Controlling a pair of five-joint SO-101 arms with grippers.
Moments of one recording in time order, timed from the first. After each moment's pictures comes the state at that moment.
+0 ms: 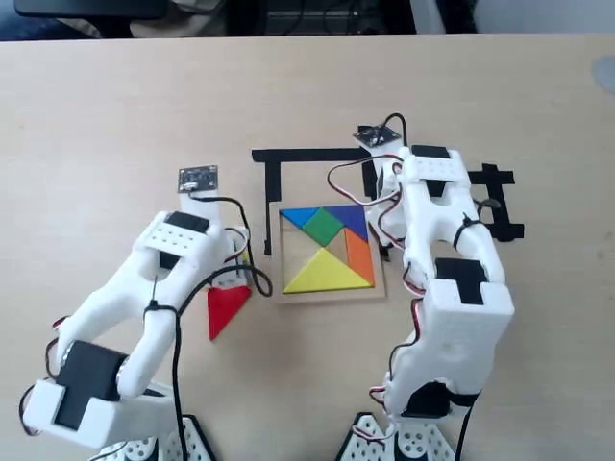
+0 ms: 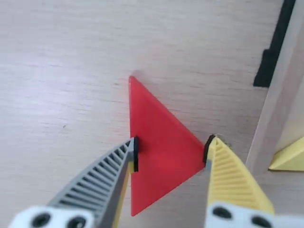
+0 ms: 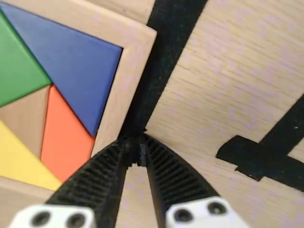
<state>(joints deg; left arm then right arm) 10.7 -6.6 45.4 55.3 22.4 2.5 24.5 9.0 68.7 28.7</state>
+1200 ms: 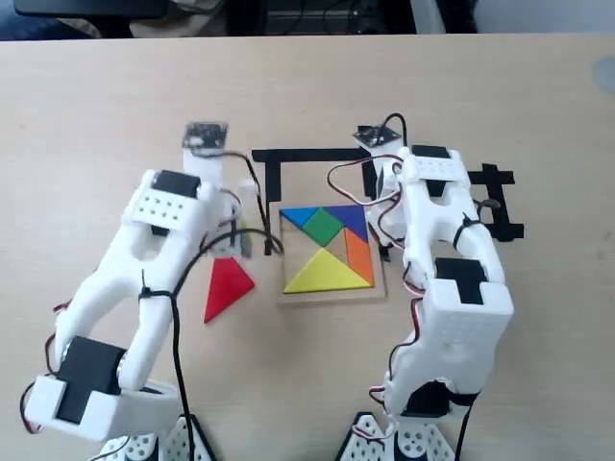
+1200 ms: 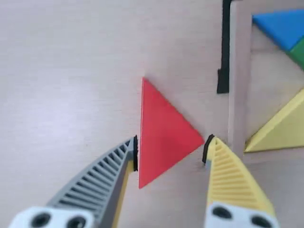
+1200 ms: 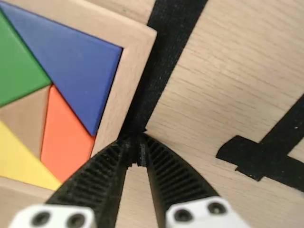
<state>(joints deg) 9.1 -5.6 29.2 69.6 9.9 2.5 24.5 9.0 68.7 28.7</state>
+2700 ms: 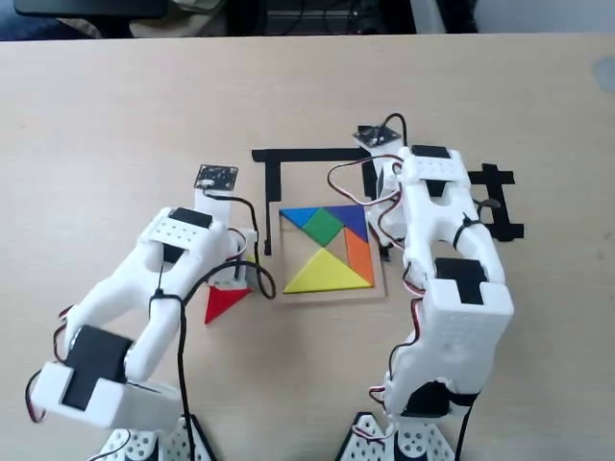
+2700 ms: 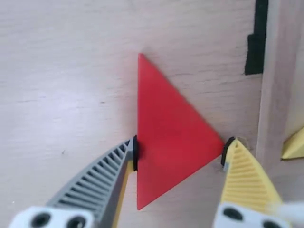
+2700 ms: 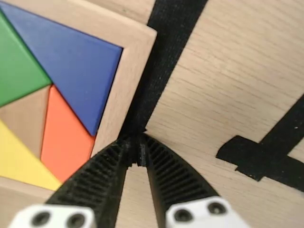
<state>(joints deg) 10.9 -0.4 41.2 54.5 8.7 2.5 24.5 9.0 68.7 28.7</state>
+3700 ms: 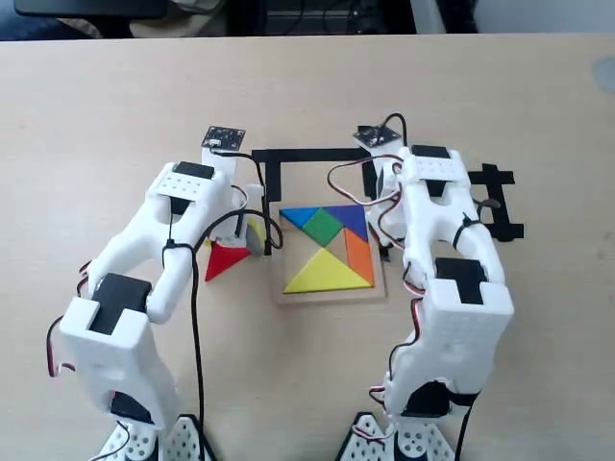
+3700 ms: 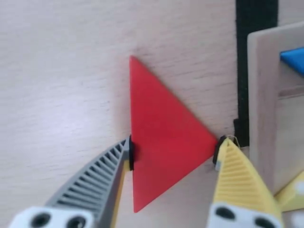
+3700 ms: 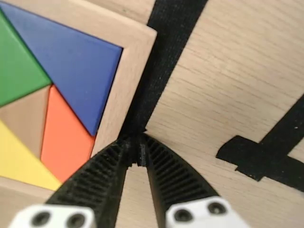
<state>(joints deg) 7.5 17.6 17.2 59.6 2.7 2.5 24.5 9.0 68.7 28.7</state>
